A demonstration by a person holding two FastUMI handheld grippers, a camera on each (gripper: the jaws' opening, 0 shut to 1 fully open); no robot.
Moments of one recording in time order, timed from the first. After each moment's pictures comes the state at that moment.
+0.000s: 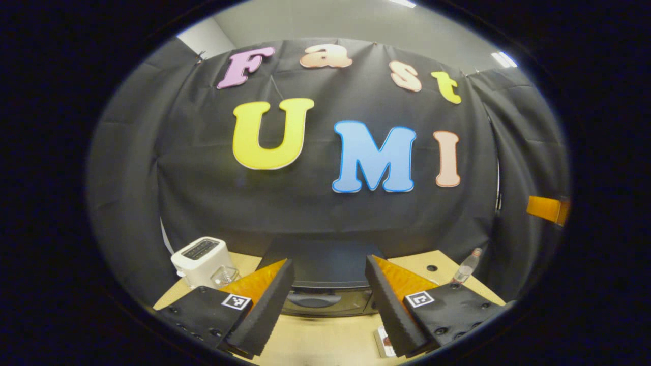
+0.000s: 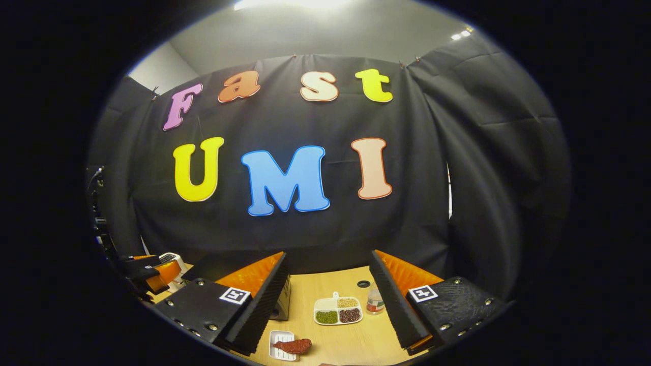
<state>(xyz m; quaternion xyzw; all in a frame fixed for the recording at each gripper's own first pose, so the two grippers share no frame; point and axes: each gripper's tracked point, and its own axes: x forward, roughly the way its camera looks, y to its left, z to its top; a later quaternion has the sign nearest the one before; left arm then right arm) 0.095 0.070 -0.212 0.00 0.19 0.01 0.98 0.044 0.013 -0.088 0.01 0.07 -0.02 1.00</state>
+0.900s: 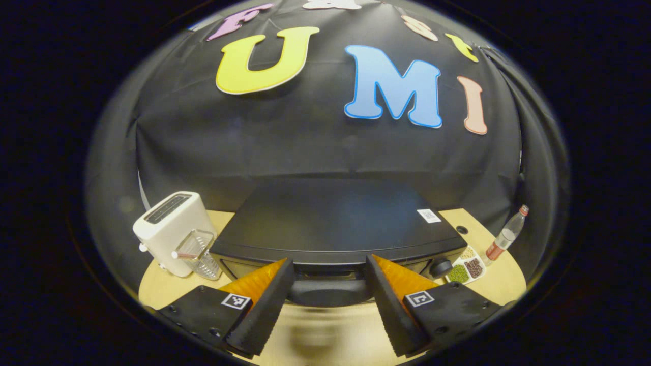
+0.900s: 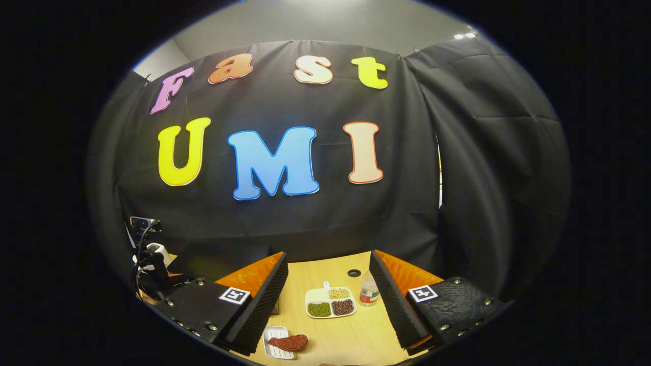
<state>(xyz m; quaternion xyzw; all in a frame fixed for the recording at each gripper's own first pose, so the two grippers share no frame) 0.162 0.096 -0.385 0.00 0.31 0.01 0.95 0.061 0.016 -0.117 0.00 0.11 -0.05 0.99</state>
